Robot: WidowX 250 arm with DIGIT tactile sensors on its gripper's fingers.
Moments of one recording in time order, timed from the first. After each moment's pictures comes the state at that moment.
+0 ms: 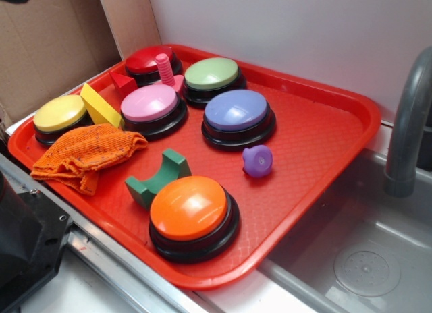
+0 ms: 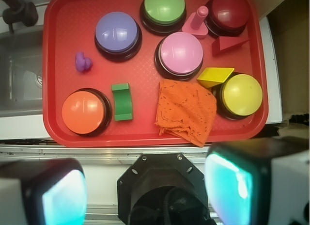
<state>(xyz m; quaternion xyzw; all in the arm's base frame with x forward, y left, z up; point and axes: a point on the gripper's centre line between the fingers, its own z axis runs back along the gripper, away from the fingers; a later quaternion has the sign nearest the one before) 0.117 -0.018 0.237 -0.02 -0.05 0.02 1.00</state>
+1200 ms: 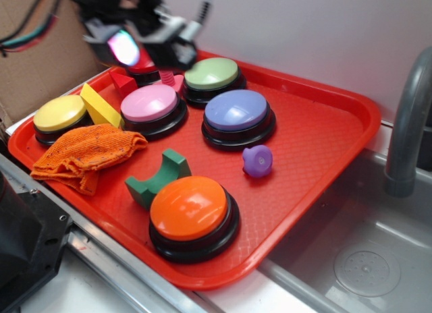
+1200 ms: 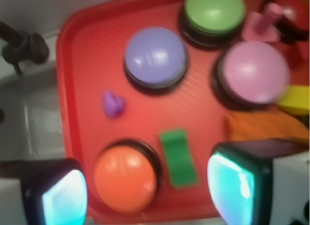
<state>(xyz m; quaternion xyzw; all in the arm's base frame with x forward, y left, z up) 0.206 -0.083 0.135 -0.10 -0.08 0.08 0.99</state>
